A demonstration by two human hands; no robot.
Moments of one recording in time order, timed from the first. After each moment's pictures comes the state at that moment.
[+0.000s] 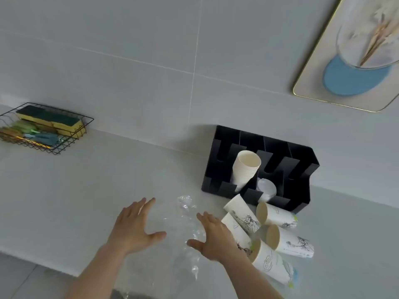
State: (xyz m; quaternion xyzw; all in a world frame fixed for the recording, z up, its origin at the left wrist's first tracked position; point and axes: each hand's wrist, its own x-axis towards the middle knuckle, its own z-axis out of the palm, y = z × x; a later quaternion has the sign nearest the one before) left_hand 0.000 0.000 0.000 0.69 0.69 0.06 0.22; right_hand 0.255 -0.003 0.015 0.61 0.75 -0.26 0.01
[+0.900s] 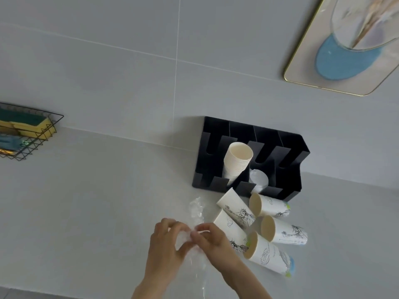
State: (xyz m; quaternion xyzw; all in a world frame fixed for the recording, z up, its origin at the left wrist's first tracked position) left_hand 0.098 -0.019 -0.025 0.67 0.61 0.29 0.29; right_hand 0.253 -0.030 0.019 0.64 0.41 -0.57 -0.31
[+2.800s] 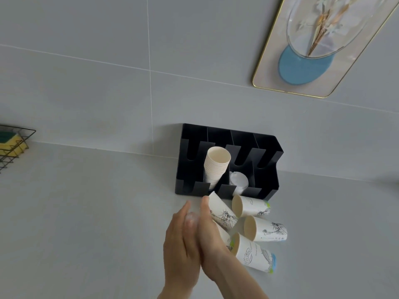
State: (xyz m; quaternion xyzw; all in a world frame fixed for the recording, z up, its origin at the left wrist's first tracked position) left_hand 0.175 -0.036 0.055 0.55 0.55 0.50 0.38; right_hand 0.249 -0.017 0.100 0.60 0.23 -0.66 -0.39
